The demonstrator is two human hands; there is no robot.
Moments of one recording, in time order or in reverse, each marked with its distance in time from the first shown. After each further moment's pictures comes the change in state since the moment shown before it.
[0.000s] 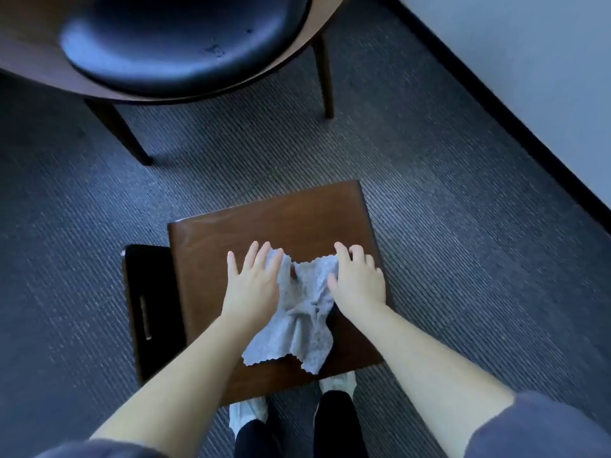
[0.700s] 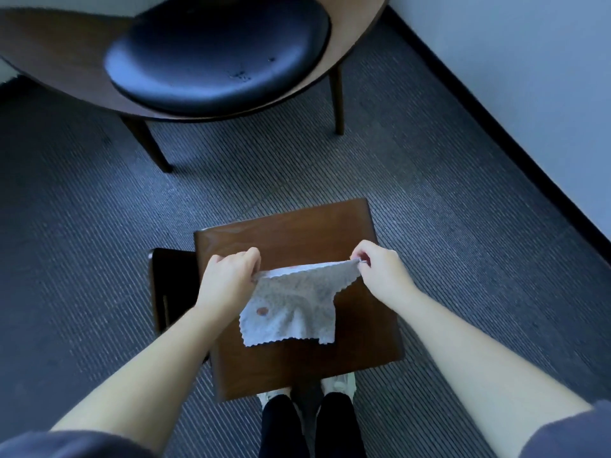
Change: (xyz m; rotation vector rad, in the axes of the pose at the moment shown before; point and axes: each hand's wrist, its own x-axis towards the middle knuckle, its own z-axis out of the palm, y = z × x) left_hand -0.016 -0.065 -0.060 -0.257 0.242 0.005; right_hand 0.001 0.016 -0.083 0.408 -0.015 -0.061
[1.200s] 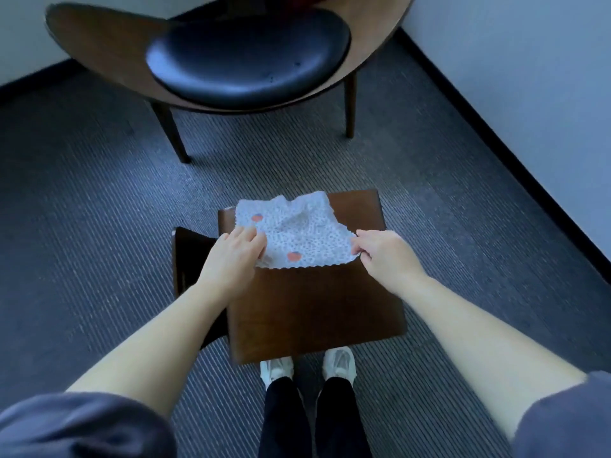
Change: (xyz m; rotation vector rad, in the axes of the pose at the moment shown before) left_hand -0.047 -0.027 -0.026 0.083 0.145 0.216; right_hand -0.046 -0.035 -0.002 -0.326 0.142 -0.470
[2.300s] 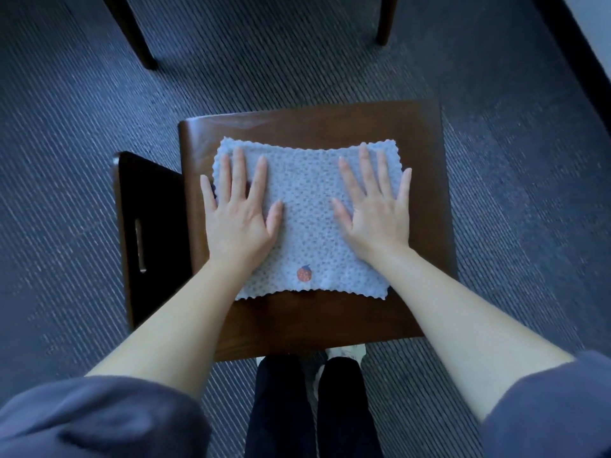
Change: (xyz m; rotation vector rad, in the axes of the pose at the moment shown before) left_hand 0.017 -0.003 0.183 -0.018 0.002 -0.420; right_hand 0.046 0.033 0.183 -0.326 -0.030 0.172
